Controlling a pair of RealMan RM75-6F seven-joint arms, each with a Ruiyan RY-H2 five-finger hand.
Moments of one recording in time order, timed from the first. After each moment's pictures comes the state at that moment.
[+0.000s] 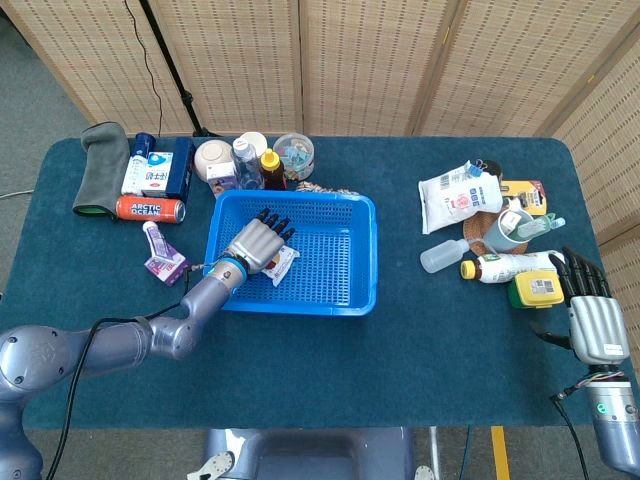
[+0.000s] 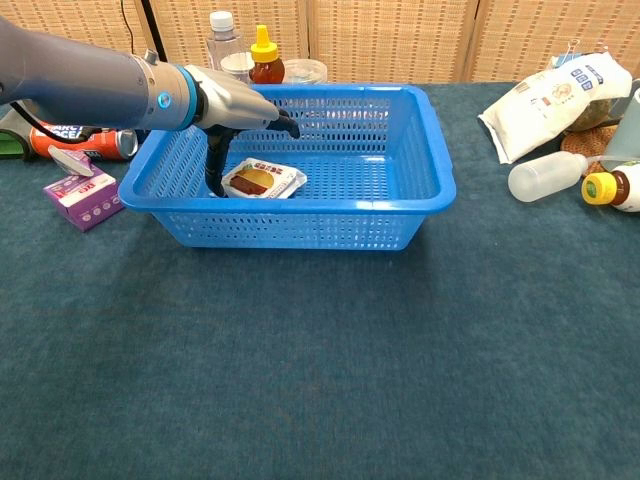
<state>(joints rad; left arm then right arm) -1.35 -1.54 0.05 -1.28 0.50 0.65 0.76 0.19 -1.27 0.14 -1.32 -1.46 1.44 0.16</state>
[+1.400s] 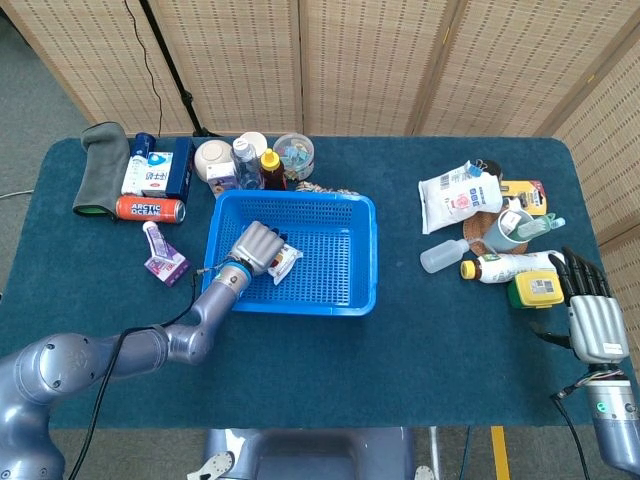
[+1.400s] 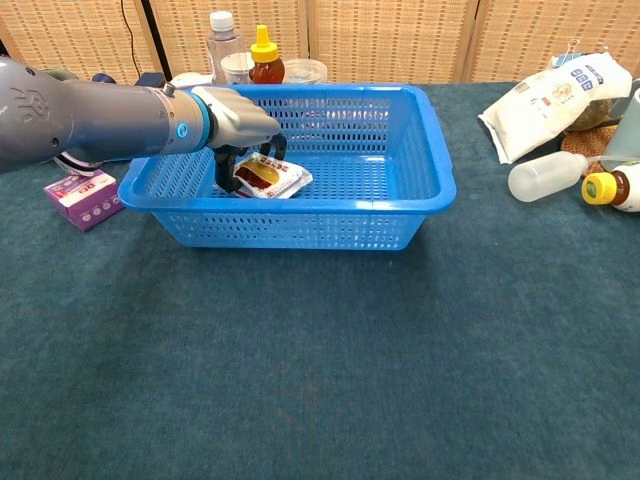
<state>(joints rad) -1.34 -1.67 0.06 -1.16 0.46 0.72 0.81 0.20 -1.28 0.14 -1.31 -1.45 1.43 0.17</state>
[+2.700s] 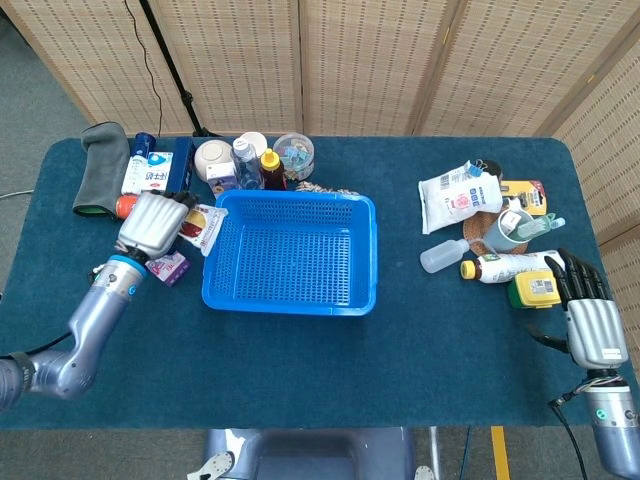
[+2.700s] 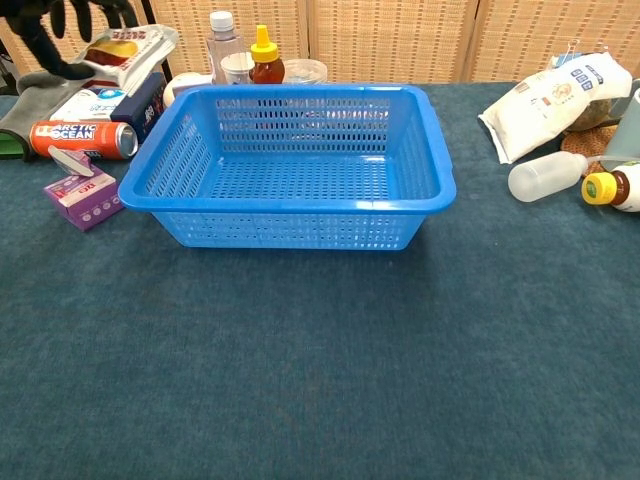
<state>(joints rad) -1.01 -1.11 0.00 -1.72 0.76 1.03 0.55 0.18 -1.26 0.13 -1.36 -1.50 1.48 0.14</state>
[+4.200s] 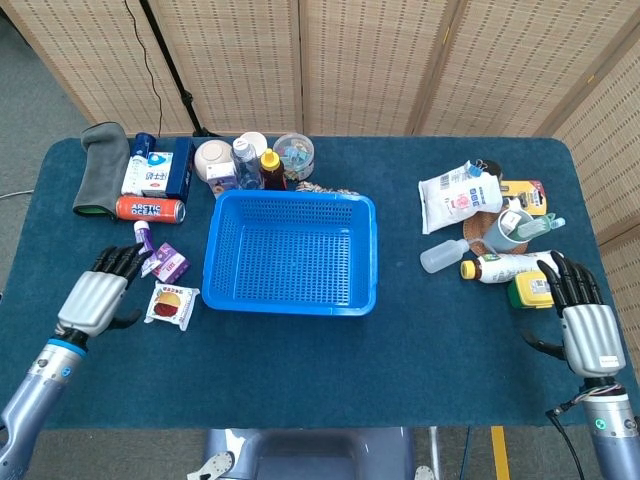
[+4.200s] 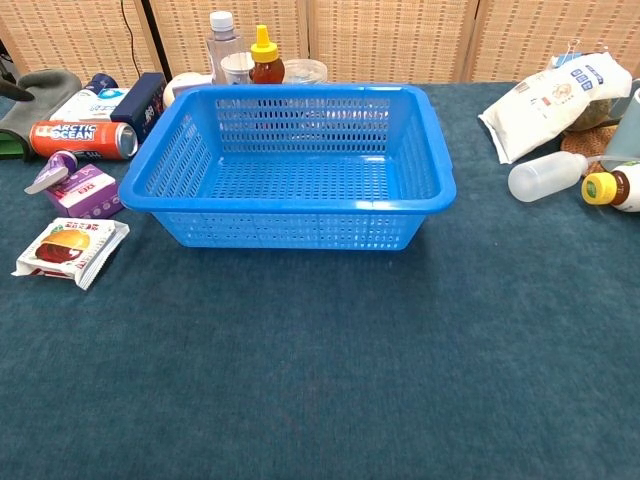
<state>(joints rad) -0.52 -1.13 0.07 -1.69 1.25 1.23 0.16 0.17 -1.23 0.11 -1.42 -1.56 1.54 0.12</state>
